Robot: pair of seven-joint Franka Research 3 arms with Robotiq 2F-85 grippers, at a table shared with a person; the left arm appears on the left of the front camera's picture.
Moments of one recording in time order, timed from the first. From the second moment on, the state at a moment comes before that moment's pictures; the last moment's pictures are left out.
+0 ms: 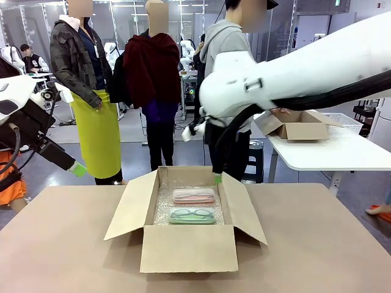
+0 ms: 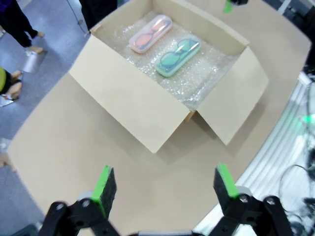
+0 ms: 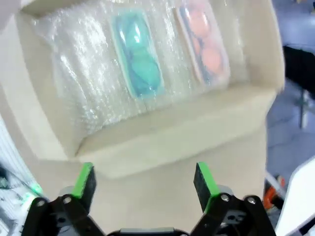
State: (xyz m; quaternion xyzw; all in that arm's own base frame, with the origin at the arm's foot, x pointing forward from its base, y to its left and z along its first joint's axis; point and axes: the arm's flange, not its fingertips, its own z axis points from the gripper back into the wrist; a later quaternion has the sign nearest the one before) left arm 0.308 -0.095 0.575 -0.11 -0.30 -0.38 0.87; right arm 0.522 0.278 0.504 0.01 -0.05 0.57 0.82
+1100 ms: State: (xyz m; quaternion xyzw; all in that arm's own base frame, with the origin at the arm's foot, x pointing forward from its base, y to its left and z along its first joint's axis) left arm 0.308 -0.095 0.575 -0.11 -0.30 -0.38 0.87; right arm 0.345 0.049 0.529 0.05 -0.23 0.28 0.93
